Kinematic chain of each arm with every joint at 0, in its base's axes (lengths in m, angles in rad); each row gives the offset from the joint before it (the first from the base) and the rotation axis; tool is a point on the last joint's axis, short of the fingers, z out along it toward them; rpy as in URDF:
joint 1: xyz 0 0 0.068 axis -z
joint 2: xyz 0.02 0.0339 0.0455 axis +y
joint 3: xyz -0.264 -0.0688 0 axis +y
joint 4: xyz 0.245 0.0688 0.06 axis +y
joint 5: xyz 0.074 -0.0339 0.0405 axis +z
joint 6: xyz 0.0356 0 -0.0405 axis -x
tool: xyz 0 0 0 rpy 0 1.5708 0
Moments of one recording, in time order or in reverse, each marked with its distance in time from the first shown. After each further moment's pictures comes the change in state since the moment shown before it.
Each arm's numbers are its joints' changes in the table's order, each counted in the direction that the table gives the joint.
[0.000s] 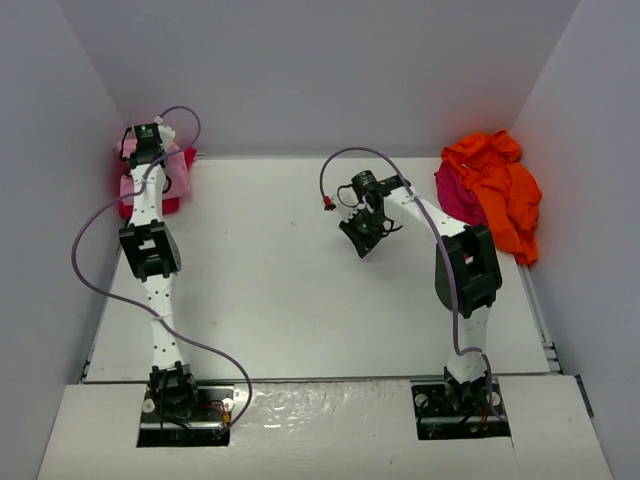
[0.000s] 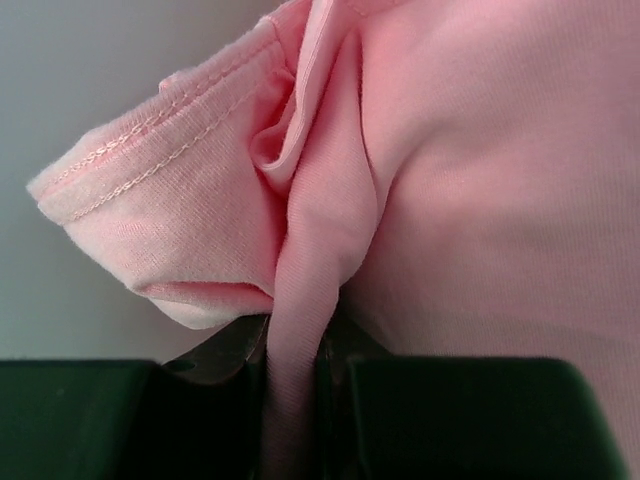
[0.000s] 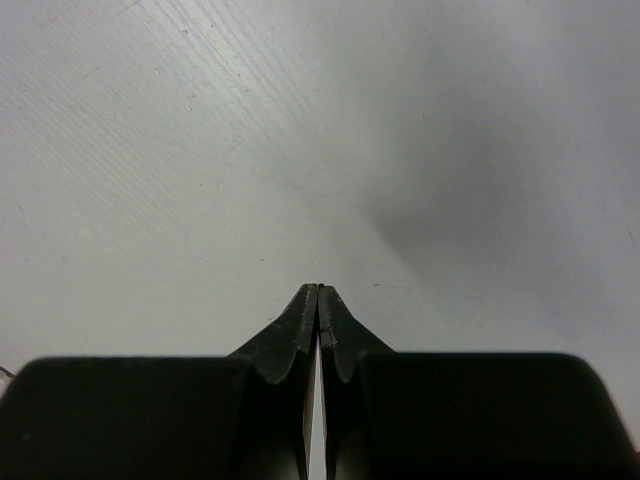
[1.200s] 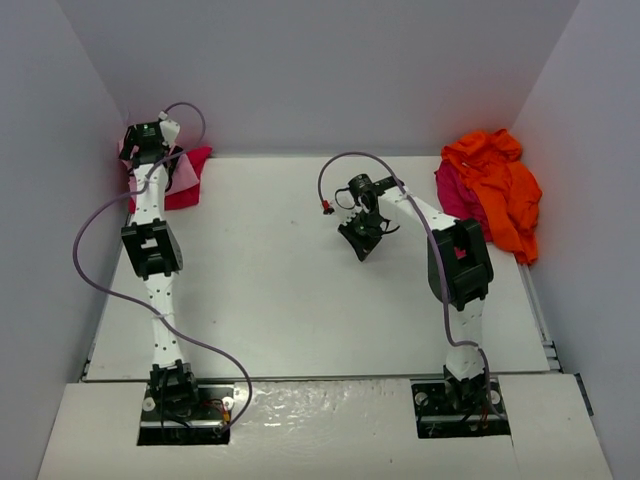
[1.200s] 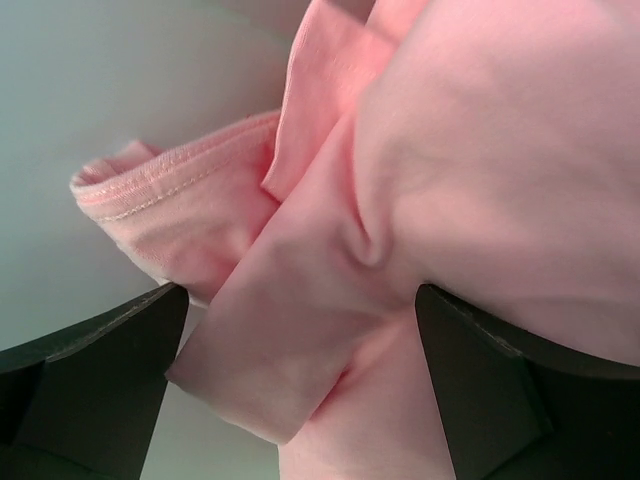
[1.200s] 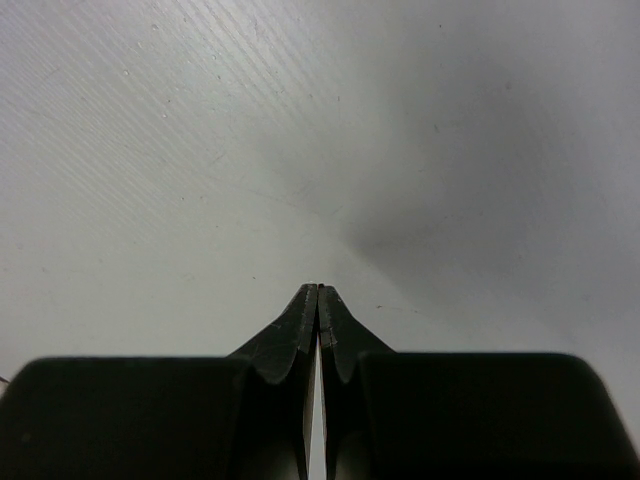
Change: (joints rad) left arm 0.007 0.023 -0.007 -0.083 -0.089 -0.005; right arm 0.000 0.072 -0.019 0.011 -0.003 0.000
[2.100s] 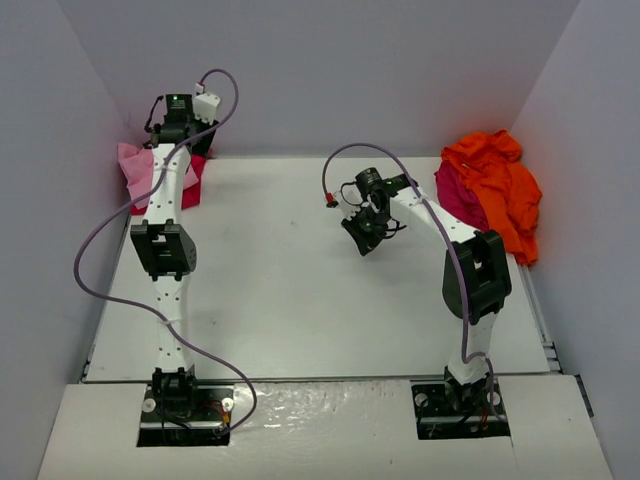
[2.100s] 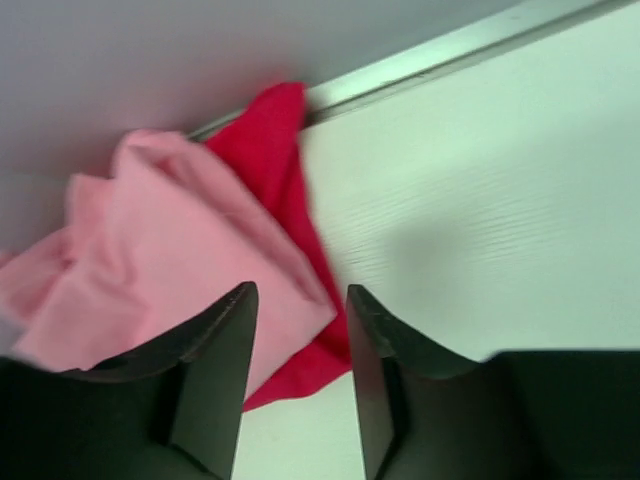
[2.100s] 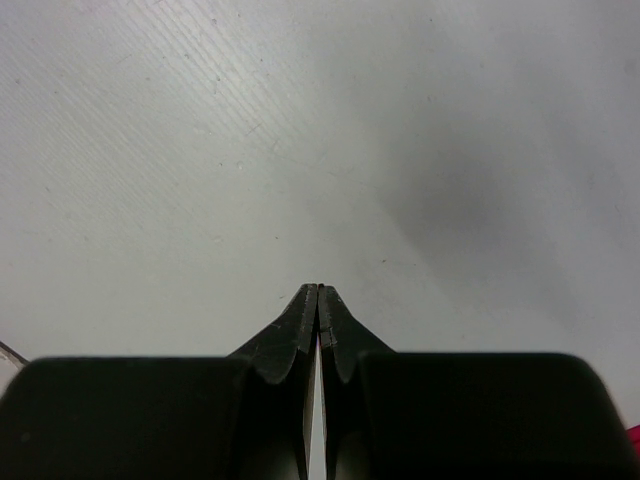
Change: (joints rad) left arm 0.182 -0.279 0.032 0.303 -0.298 0.229; right arm 0.000 -0.148 0.048 -0.006 0.012 0.000
